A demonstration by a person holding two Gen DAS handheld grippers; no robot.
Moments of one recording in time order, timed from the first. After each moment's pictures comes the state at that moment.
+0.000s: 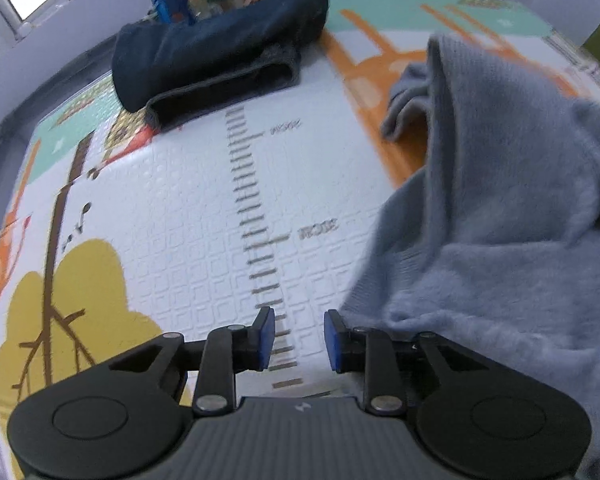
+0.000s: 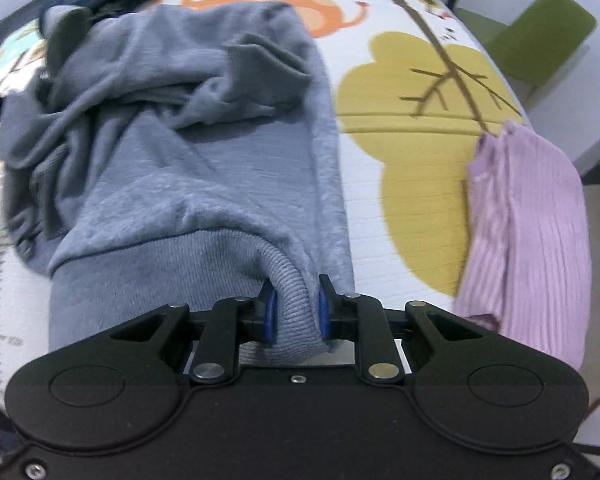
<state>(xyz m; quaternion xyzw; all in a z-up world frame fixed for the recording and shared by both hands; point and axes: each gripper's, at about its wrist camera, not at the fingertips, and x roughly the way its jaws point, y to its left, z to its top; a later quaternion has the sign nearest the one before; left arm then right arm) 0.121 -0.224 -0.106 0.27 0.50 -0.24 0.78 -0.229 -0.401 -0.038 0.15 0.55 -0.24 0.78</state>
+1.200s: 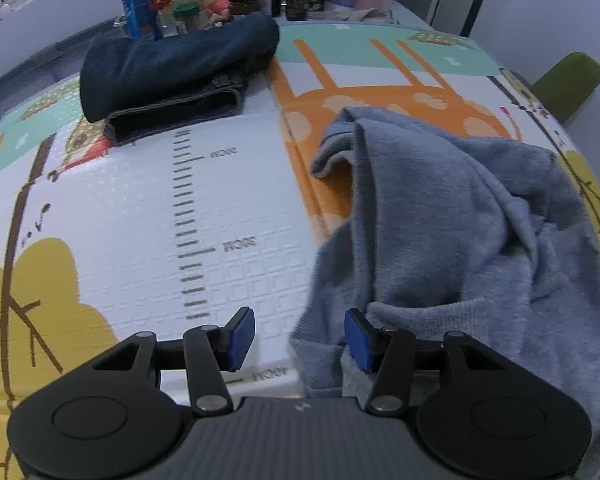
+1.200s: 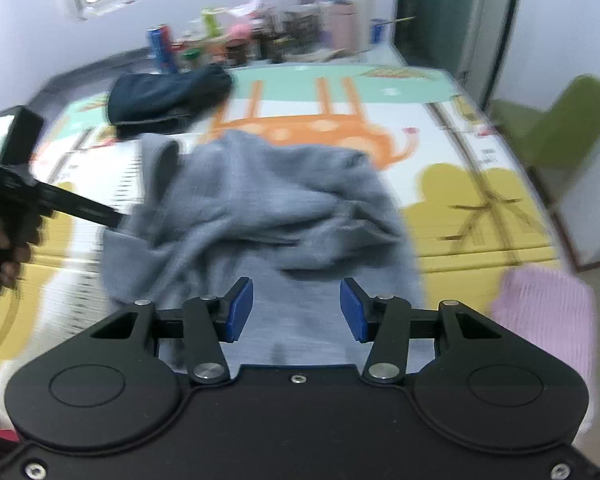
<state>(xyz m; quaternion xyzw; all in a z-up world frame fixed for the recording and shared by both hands) 0.093 -0.223 -0.062 0.18 0.51 -0.33 0.77 -0.187 -0.383 0.058 0.14 0.44 -0.17 0.87</state>
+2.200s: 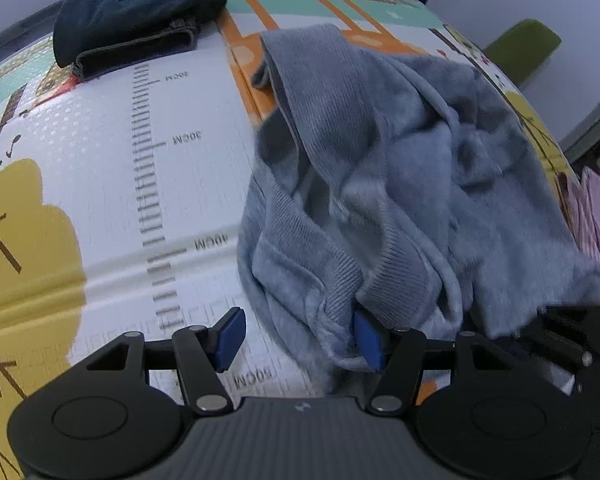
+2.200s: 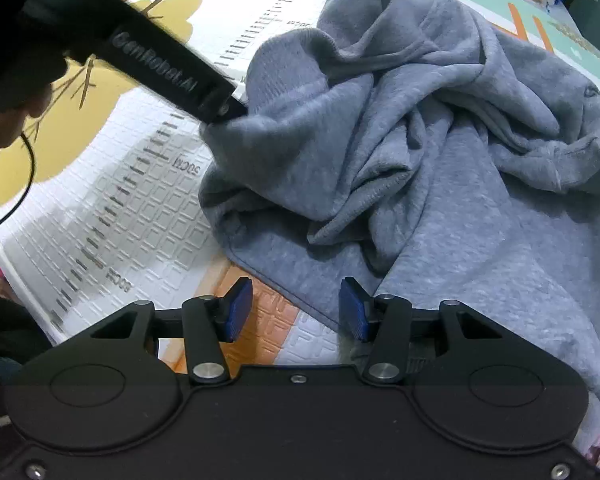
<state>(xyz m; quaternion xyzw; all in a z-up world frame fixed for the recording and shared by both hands) 0.015 -0.172 -0.076 0.18 0.54 -0.38 0.73 -0.148 -0.259 -0.067 0.03 0.57 0.01 0.82</state>
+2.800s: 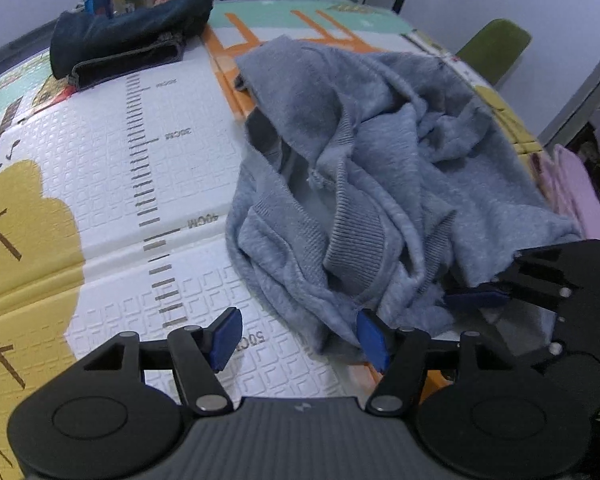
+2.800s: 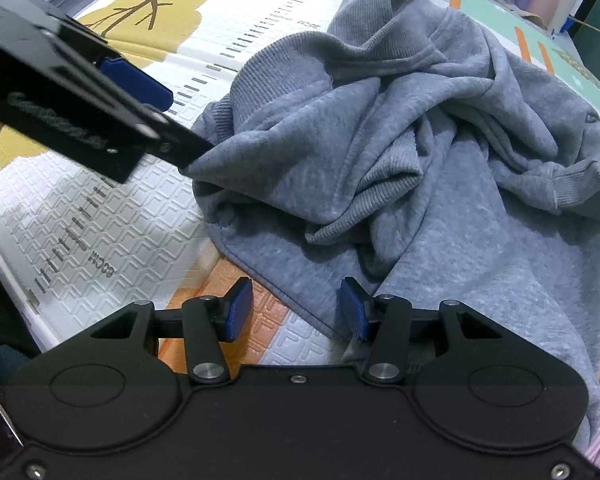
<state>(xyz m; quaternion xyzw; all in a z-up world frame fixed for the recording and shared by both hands) -0.010 -0.141 -0.071 0.17 0.50 -0.42 0.73 -0.152 -0.249 -0.077 -0.02 0.57 0.01 0.82</state>
